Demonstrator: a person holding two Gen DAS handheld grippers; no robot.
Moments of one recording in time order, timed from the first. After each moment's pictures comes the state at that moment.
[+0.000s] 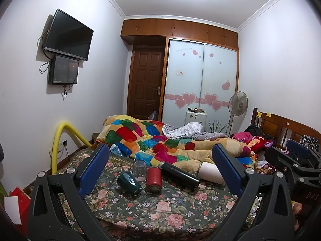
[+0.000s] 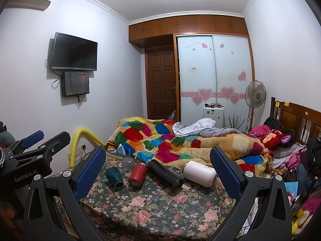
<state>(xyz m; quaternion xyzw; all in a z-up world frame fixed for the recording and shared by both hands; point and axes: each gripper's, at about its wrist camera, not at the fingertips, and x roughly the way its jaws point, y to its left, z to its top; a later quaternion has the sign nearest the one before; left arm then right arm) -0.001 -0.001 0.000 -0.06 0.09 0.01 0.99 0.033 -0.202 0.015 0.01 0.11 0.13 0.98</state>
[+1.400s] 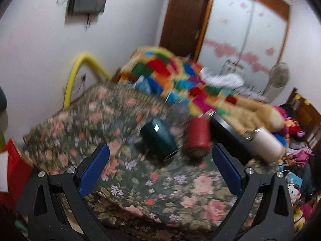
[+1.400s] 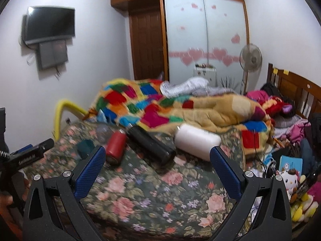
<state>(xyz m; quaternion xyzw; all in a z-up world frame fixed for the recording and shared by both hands) 0.169 0.084 -0.153 -0.14 0.32 0.11 0.93 0.154 -0.201 -0.077 0.00 0.27 0.08 0.96</state>
